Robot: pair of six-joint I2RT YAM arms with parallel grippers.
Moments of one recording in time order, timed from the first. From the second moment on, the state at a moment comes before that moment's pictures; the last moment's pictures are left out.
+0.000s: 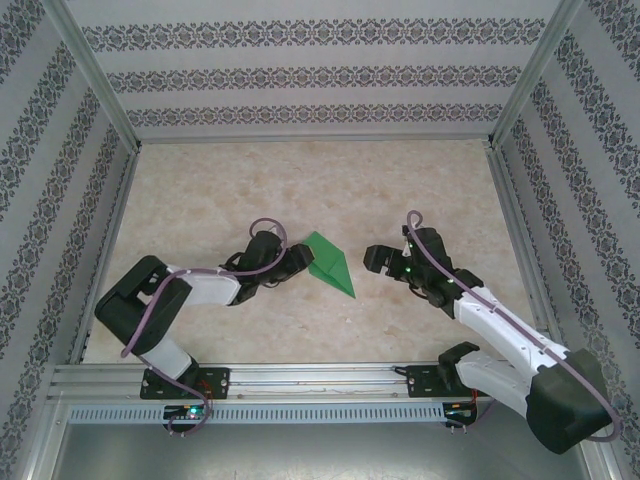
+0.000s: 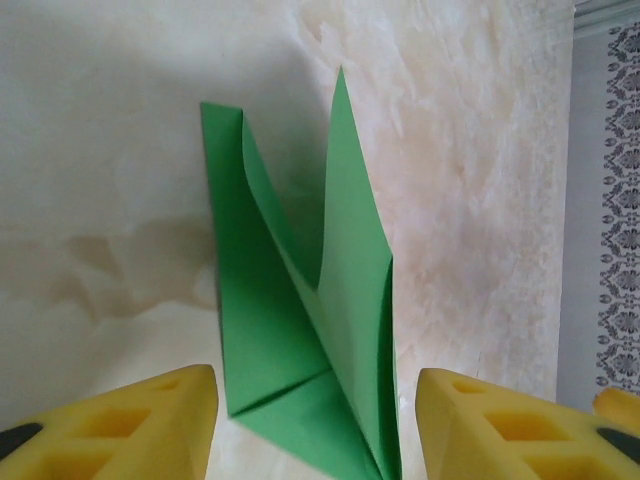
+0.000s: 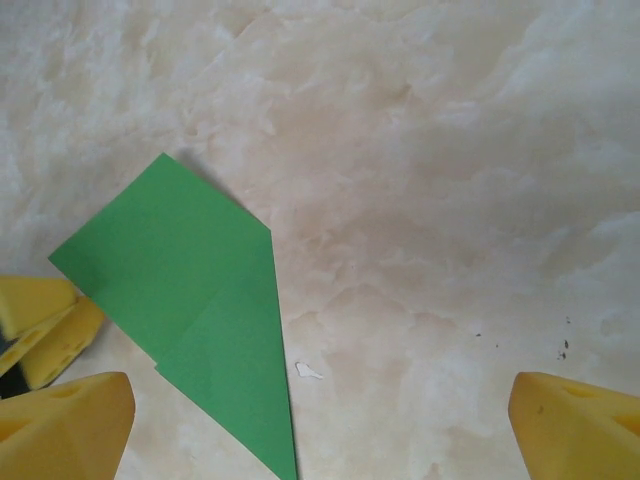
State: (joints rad) left arm -0.60 1.63 0.59 0.43 0.17 -1.10; right arm 0.41 0.99 0.52 -0.28 -0.12 0.65
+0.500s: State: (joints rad) left arm -0.60 1.78 0.66 0.53 0.18 -1.12; right arm 0.28 0.96 0.47 -0.23 -0.33 0.62
